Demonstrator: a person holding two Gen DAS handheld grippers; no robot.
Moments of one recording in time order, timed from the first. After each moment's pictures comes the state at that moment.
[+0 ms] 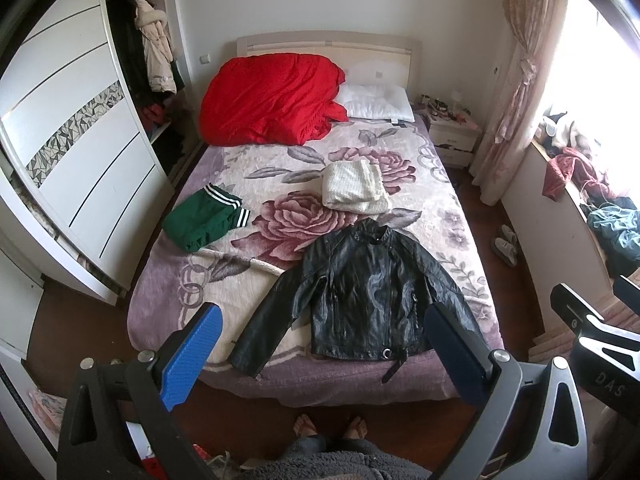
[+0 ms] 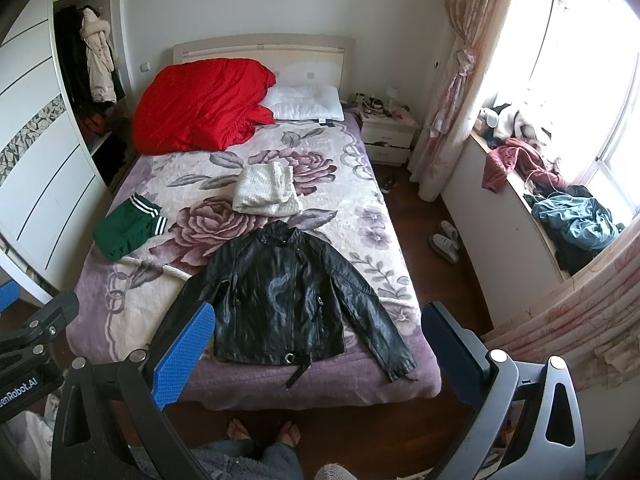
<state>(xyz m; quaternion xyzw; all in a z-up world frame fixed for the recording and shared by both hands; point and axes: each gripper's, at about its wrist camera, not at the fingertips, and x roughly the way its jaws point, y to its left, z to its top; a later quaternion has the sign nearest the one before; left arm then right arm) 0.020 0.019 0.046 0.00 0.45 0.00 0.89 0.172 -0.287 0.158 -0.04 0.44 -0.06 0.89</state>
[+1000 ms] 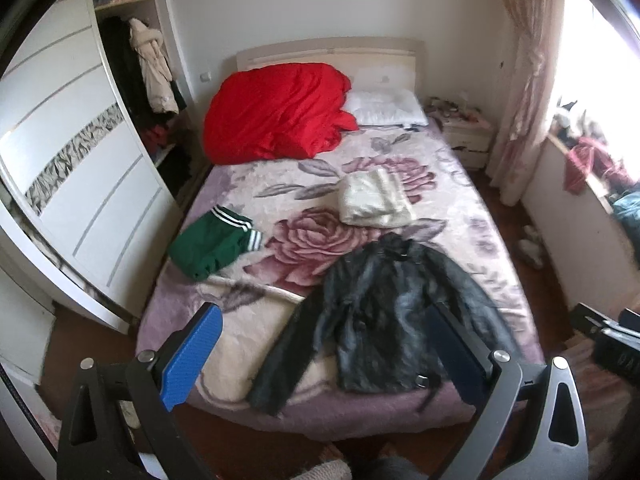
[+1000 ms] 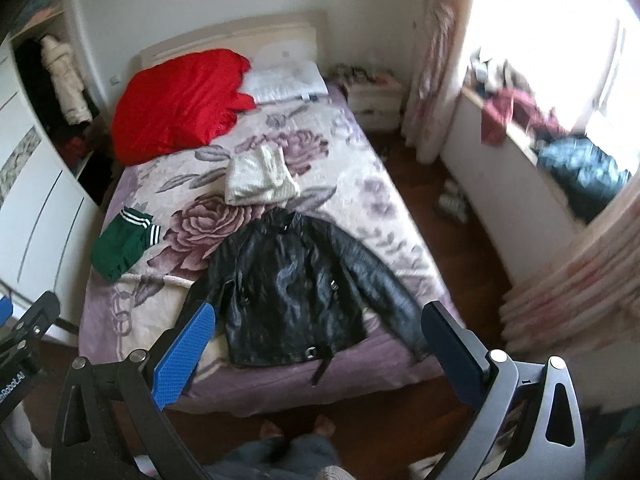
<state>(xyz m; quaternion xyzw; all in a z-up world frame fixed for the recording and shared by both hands) 0.083 0.026 -0.024 0.05 0.43 0.02 0.90 0.247 -0.316 0.088 0.07 0.49 -0.09 0.86</state>
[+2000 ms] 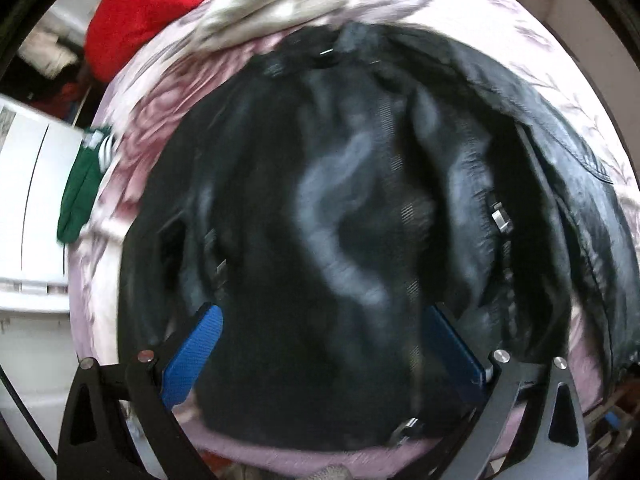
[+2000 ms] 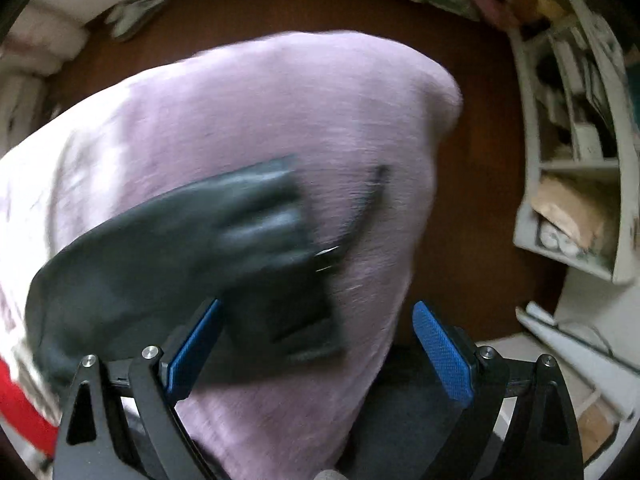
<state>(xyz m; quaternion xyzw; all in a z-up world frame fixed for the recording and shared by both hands) 0.271 -0.199 -0.480 0.18 0.63 0.01 0.76 0.170 -0.726 -0.585 0.56 0.52 -0.42 0.49</state>
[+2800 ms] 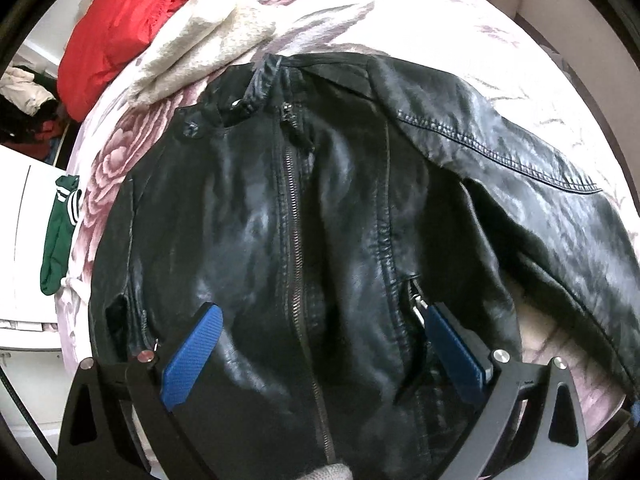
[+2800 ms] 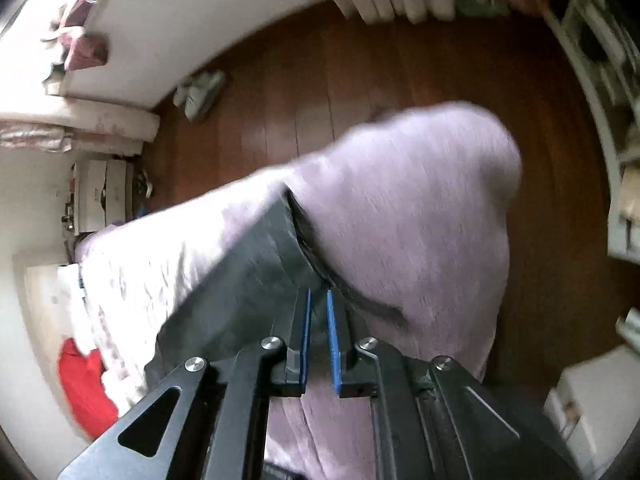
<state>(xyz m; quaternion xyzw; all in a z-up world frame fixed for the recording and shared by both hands) 0.316 -0.282 -0.507 0.20 0.61 -0.02 0.77 0.130 -0.751 -0.590 0.65 0.34 -0.36 0.57</state>
